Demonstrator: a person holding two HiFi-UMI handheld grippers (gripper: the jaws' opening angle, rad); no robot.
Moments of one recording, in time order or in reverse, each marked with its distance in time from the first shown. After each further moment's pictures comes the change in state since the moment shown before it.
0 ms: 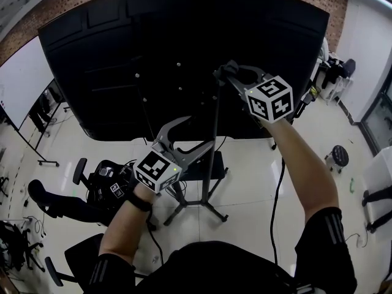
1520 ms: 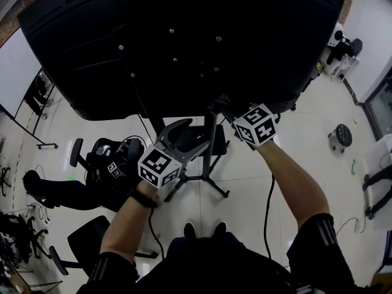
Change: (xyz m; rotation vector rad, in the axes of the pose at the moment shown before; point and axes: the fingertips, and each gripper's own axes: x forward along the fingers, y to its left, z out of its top) left arm -0.008 -0.013 -0.134 -0.196 0.181 0.015; right arm 0.007 0.092 -0.211 0.164 0.282 0.117
